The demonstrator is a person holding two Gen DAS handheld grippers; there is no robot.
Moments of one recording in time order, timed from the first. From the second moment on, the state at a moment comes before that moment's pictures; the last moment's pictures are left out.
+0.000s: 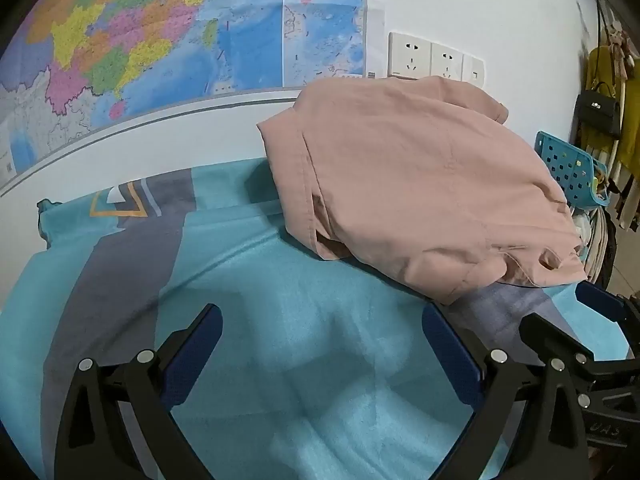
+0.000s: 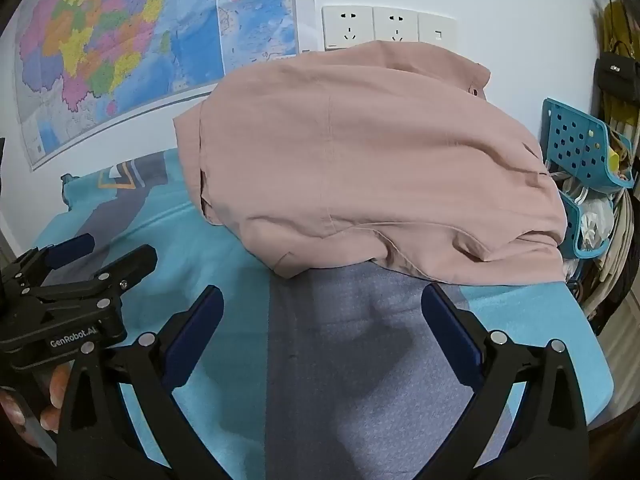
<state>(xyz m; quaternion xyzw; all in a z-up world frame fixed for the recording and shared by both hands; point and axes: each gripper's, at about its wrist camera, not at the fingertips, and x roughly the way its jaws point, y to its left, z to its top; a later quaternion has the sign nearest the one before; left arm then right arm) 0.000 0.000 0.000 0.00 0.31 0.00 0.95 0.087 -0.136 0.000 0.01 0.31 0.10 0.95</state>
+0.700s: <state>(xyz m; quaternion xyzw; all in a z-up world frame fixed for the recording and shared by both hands) -0.008 -0.002 0.007 0.00 0.31 0.00 0.95 0.081 -0.135 0.000 0.01 0.31 0.09 0.95</state>
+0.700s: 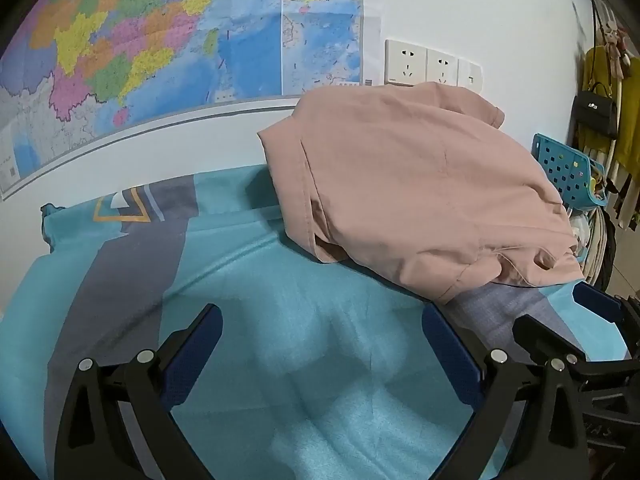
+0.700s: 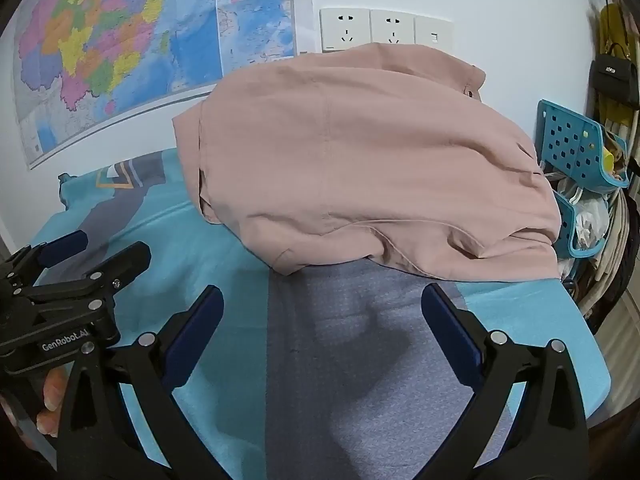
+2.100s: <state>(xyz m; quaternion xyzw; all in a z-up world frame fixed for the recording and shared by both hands) -0.014 -0.012 0.010 0.01 0.29 0.00 0.96 0.078 -0.143 0.007 0.02 0.30 0.08 0.95</state>
